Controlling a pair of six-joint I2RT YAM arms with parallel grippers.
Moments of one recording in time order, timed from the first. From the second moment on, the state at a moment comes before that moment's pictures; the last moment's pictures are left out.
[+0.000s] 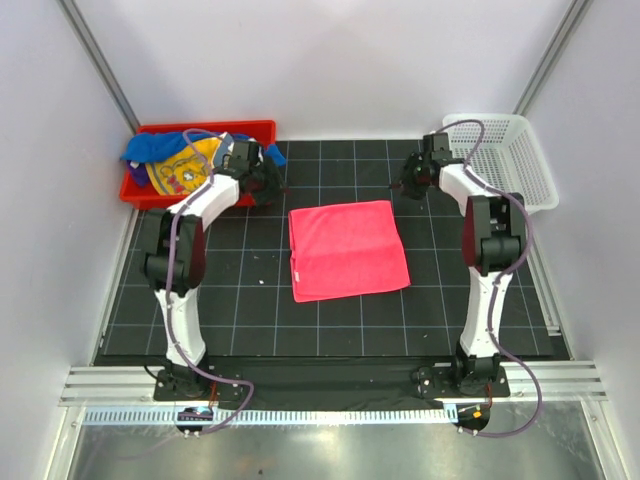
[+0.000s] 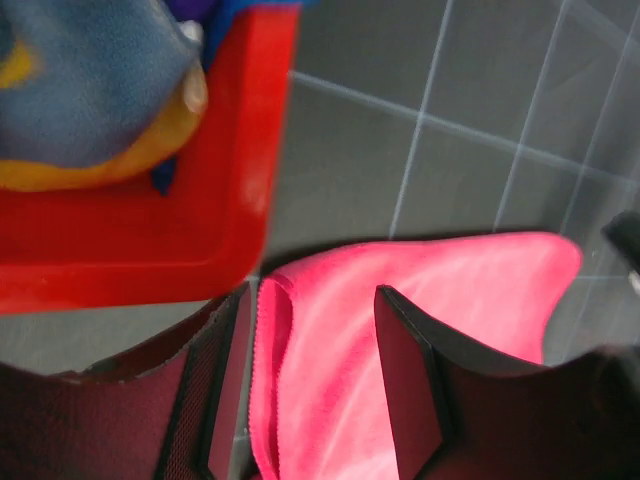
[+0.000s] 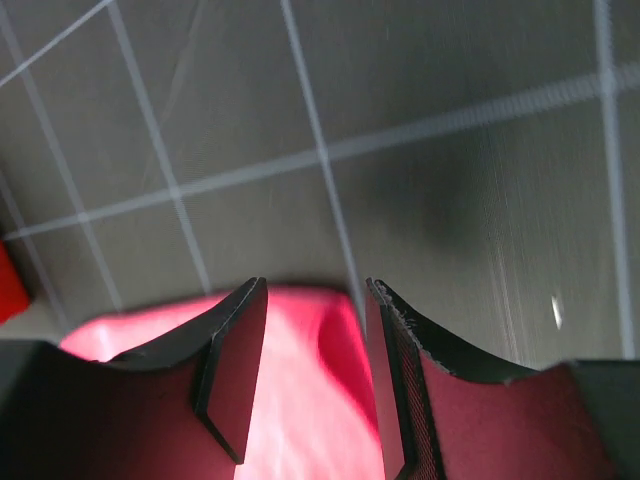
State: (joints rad) left arm -0.27 1.97 1.51 -0.34 0.13 -0.68; right arm 0.08 2.11 1.61 -0.37 -0.20 0.58
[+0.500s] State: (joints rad) left arm -0.27 2.17 1.66 -0.42 0.24 -0.67; right arm 0.08 2.27 1.75 -0.39 -0.24 0.59
